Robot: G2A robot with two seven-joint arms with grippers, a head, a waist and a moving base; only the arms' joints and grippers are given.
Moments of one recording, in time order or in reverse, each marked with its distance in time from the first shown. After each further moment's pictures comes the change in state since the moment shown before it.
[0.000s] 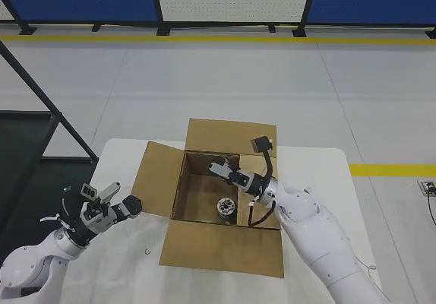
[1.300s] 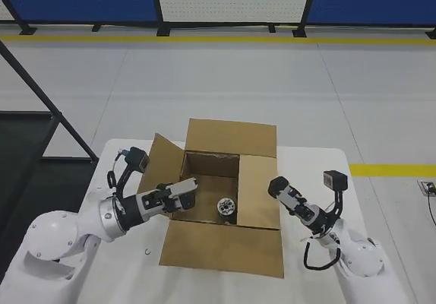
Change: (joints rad) left arm -0.274 0.003 0.295 -0.298 0.272 0.269 0.035; right arm -0.516 0.156 0.407 -0.552 -0.060 0.026 -0.004
